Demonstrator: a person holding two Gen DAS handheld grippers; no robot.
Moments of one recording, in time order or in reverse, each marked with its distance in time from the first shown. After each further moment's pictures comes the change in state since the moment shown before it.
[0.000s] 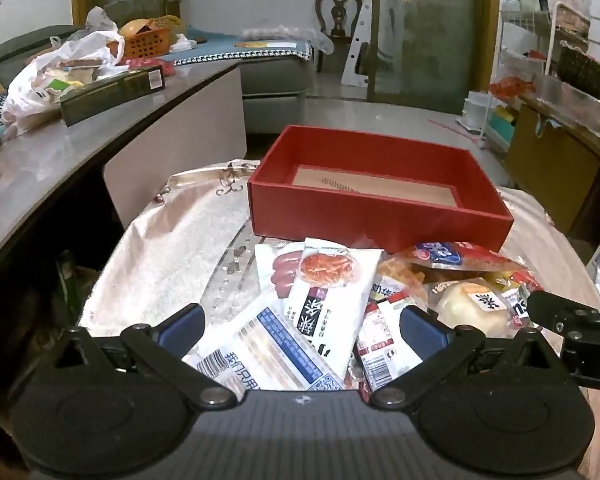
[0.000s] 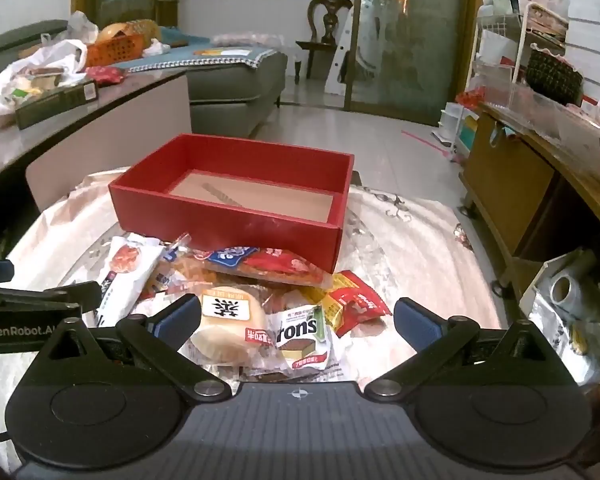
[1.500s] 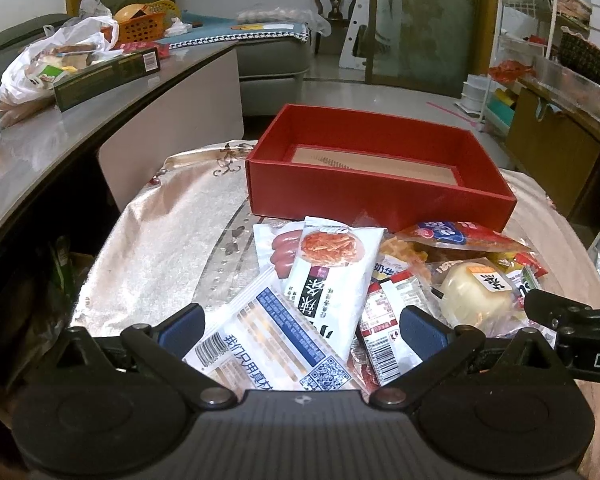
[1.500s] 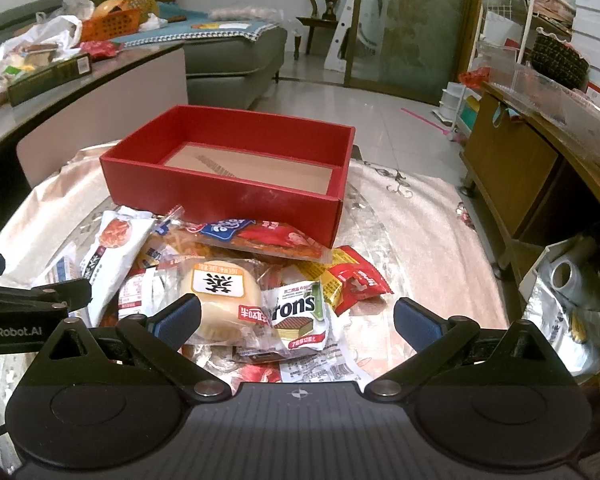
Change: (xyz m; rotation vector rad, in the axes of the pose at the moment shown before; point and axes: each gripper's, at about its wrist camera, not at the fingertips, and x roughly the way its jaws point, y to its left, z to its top) left arm 0.006 0.003 -0.002 0.007 0.053 -0.012; right arm 0.014 0.000 -0.003 -0.009 0.071 -0.005
